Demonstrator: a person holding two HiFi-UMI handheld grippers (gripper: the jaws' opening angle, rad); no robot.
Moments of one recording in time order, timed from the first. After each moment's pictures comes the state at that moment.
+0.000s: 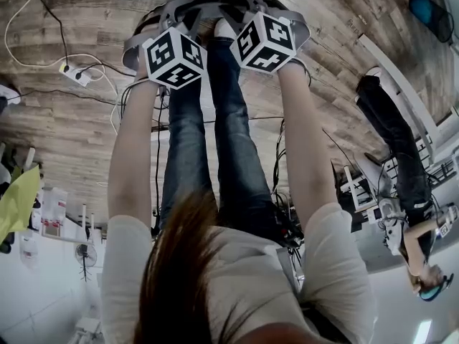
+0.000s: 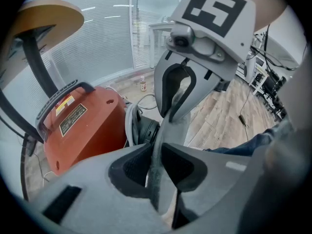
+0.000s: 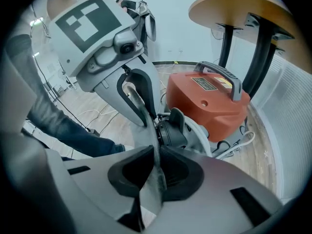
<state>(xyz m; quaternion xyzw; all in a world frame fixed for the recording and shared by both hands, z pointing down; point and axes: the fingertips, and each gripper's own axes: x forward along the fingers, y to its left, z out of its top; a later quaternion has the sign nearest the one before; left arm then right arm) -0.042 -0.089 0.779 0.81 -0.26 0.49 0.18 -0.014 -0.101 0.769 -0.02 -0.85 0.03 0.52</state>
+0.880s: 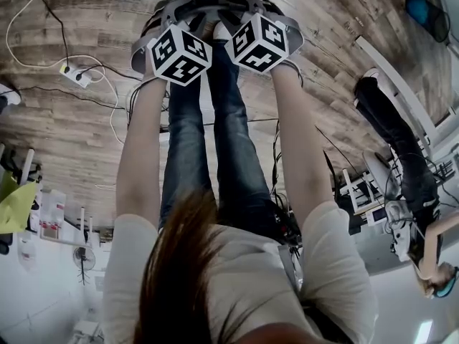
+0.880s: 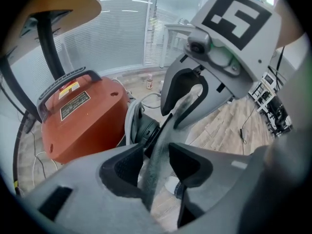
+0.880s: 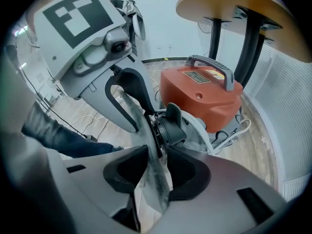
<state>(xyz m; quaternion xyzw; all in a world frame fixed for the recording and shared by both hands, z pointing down) -0.038 -0.086 0.782 0.79 -0.30 0.47 0.25 -0.009 -0.101 0.774 0.02 -0.84 0.07 0.53</state>
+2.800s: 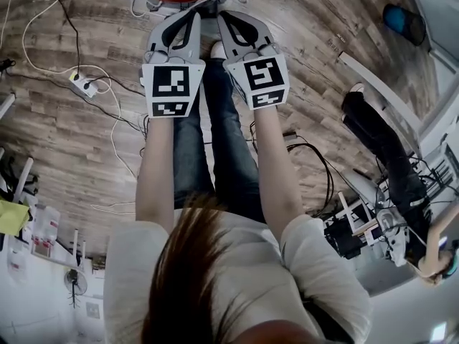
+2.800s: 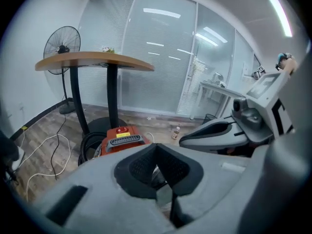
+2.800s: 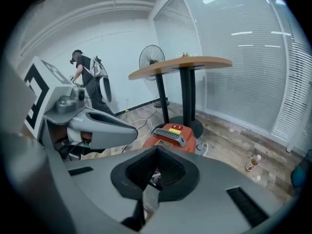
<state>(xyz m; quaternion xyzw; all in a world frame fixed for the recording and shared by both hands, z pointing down) -0.072 -0.133 0.585 0.77 -0.54 0.22 0.25 -0.026 -0.137 0.592 0.31 -0.89 0.19 0.28</state>
